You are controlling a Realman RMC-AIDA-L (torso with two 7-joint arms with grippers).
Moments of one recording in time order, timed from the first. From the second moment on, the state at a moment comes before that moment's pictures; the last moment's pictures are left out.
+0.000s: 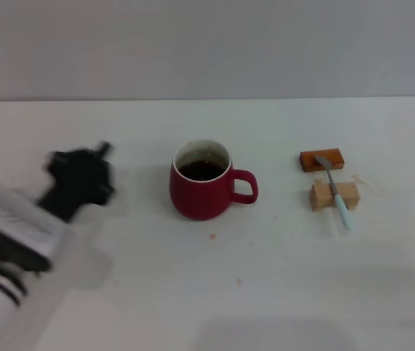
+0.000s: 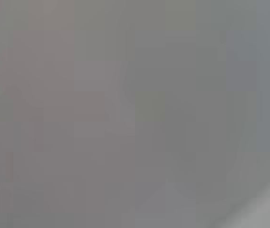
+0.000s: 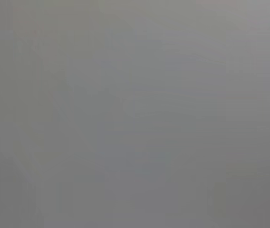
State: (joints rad) left arm -0.40 -2.07 -0.79 -0.33 2.46 0.99 0.38; right arm 0.06 2.08 0.48 0.45 -1.84 -1.70 -0.16
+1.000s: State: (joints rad) left arm -0.14 -2.07 -1.09 -0.32 2.43 1.30 0.00; right arm 0.11 2.09 0.28 0.47 -1.83 -1.60 -0.16
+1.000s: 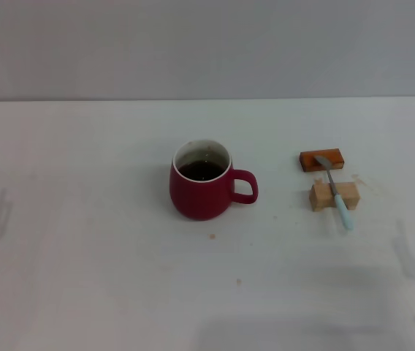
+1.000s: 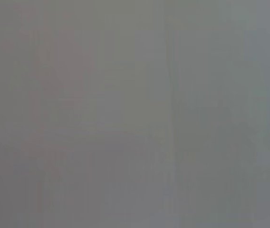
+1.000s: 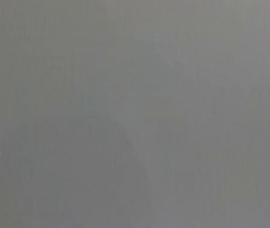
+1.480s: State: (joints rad) left arm -0.14 -2.07 -1.08 -0.30 2.43 1.30 0.00; right arm 0.13 2.09 0.28 0.47 -1.84 -1.49 -0.16
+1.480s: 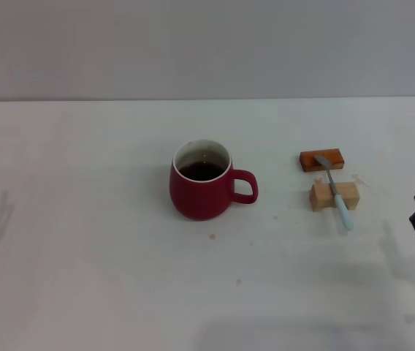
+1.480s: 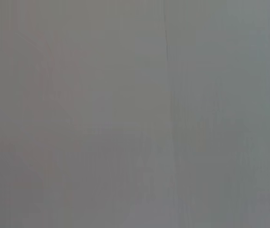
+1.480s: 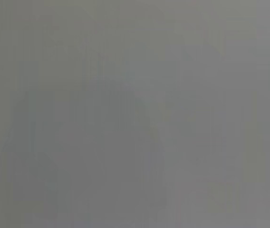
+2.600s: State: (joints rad) left arm -0.15 -2.07 -1.08 -0.30 2.44 1.30 0.00; right arm 0.22 2.09 0.26 0.47 -1.84 -1.22 -0.12
